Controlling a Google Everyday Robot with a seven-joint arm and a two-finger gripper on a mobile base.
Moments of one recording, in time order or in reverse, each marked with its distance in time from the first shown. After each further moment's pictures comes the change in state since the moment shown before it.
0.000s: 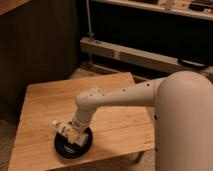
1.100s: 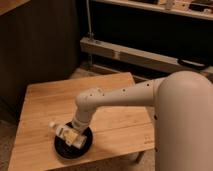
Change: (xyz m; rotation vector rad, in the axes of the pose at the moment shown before) arm 0.000 0.000 0.000 0.000 0.000 0.000
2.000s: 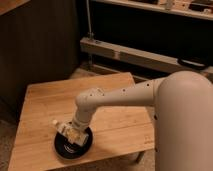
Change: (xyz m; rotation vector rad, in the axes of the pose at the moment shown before) arm 0.000 0.000 0.000 0.000 0.000 0.000
